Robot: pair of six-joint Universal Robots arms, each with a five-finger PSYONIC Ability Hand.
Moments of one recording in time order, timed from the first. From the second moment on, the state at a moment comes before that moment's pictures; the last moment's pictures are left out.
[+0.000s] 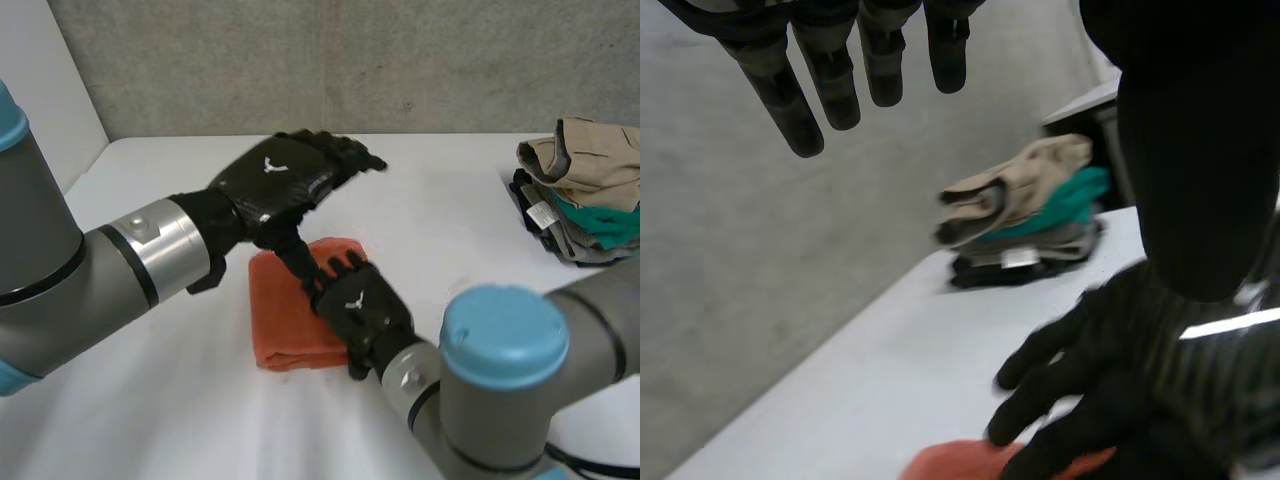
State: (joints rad) left arm 4.21 -1.79 -1.42 3.09 -0.98 3.34; right arm 2.34 -1.11 1.67 -0.27 1.54 2.67; left_hand 0.19 0.21 0.21 0.20 0.04; right_hand 0.22 0.21 0.22 0.21 0.05
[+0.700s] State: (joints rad) left arm 4.20 -1.78 -1.43 3.06 -0.94 3.34; right arm 2.34 -0.86 1.50 -0.45 1.54 2.65; left_hand 0.19 0.21 0.21 0.20 0.04; right_hand 0.40 0.38 0.40 0.40 0.22
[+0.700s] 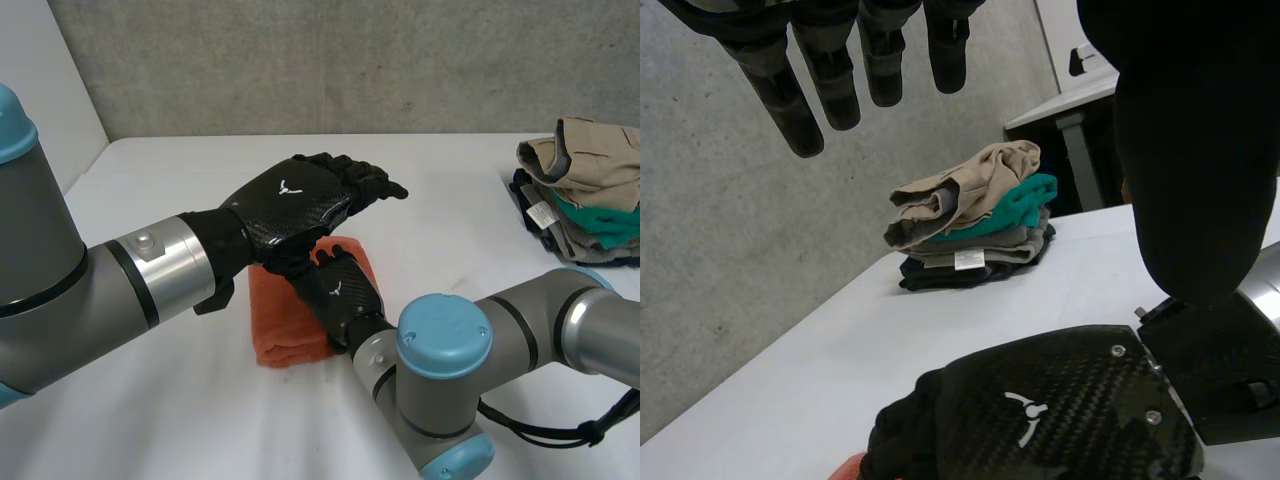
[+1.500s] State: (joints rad) left arm 4.25 -1.65 -1.43 3.12 -0.94 3.26; right arm 1.68 -1.03 1.01 -0.46 1.39 2.75; left_hand 0.19 0.21 0.21 0.20 0.04; right_hand 1.03 1.16 1.17 1.20 0.93
